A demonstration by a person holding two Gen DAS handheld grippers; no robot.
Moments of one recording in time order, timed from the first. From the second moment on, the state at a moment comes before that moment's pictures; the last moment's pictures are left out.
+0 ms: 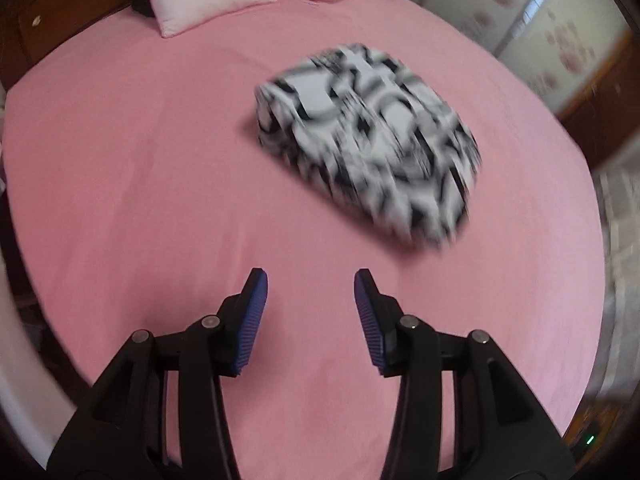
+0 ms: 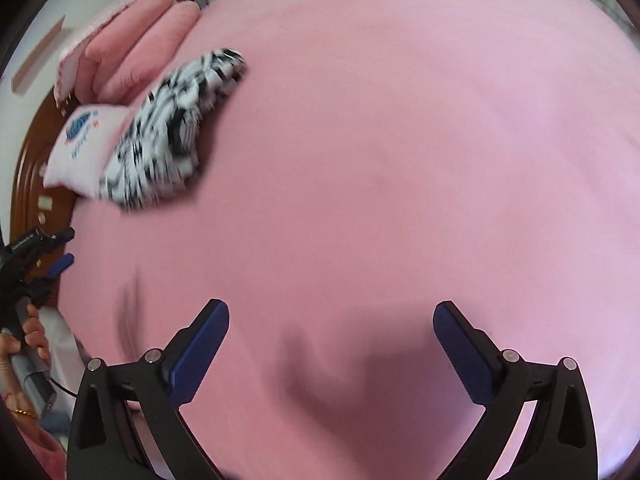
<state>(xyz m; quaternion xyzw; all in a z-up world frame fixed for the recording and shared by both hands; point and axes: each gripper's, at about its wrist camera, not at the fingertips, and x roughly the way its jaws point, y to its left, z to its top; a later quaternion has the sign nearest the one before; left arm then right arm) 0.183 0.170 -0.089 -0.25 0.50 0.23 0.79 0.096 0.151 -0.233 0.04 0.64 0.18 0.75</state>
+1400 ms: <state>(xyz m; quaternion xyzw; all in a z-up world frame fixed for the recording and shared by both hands) -0.005 -0.184 0.028 -0.09 0.57 0.06 0.82 -0.106 -0.026 -0.059 0.00 0.61 0.11 0.79</state>
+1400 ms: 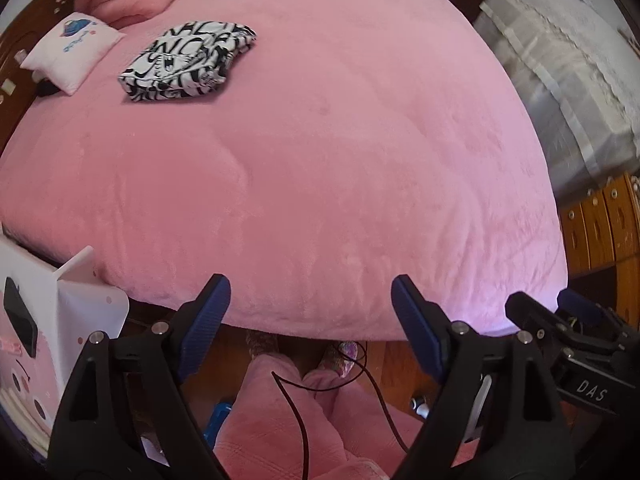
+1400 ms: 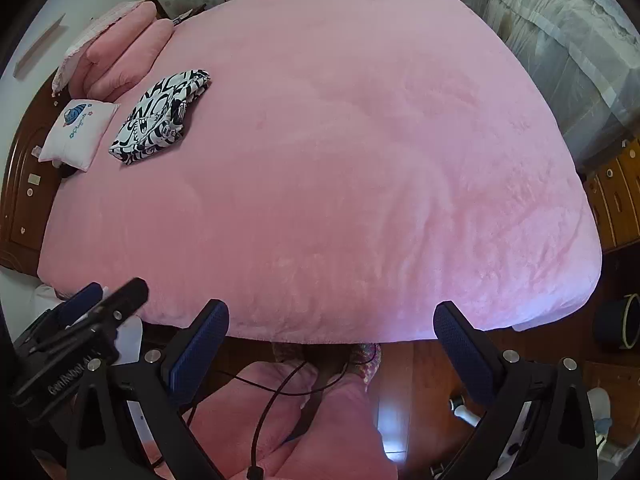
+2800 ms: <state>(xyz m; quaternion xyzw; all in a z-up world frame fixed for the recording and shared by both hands) 0.016 -0.220 0.040 -0.06 0.55 0.04 0.83 -0.106 -0.037 -0.022 -0.05 0.54 0.10 0.83</state>
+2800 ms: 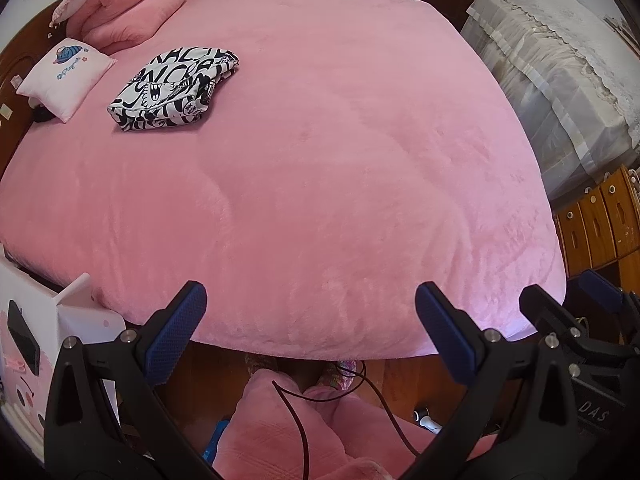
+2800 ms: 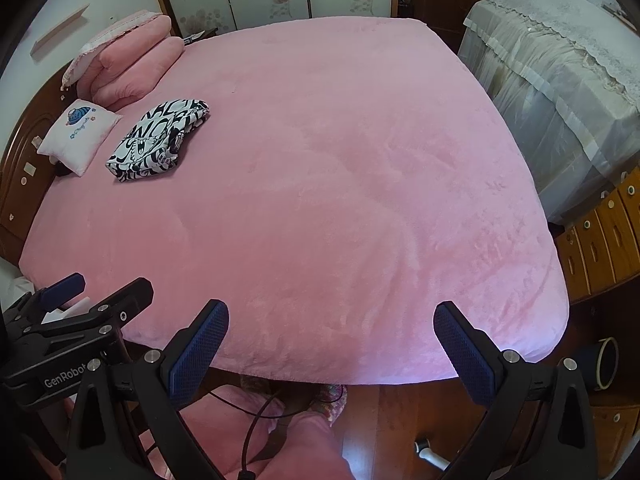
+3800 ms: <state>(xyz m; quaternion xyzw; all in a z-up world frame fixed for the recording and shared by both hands) 0.018 -0.225 0.041 -0.06 0.55 0.04 0.83 -0.109 -0.029 -0.023 -0.04 0.54 0.09 0.83</state>
